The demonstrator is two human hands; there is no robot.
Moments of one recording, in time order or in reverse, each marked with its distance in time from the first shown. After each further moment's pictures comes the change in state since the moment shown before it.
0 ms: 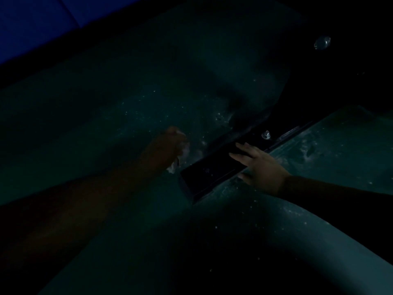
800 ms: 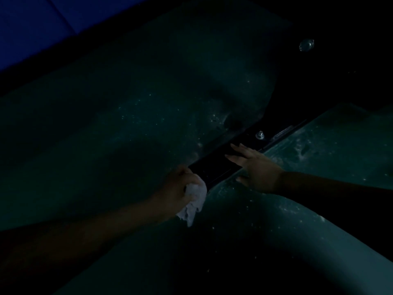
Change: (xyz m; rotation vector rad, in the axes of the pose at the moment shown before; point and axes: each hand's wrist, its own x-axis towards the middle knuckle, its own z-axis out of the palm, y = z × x) left_hand -0.070 -0.002 0.045 -0.017 -0.175 0.158; right_hand 0.000 -0.004 -0.017 -0.057 -0.178 0.009
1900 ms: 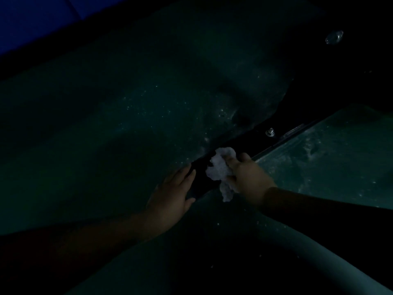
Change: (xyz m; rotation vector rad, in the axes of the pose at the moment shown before) left_hand -0.027 -0.024 0.021 0.380 -0.038 -0.077; right_hand 0.004 -0.060 0.021 0.210 0.152 0.147
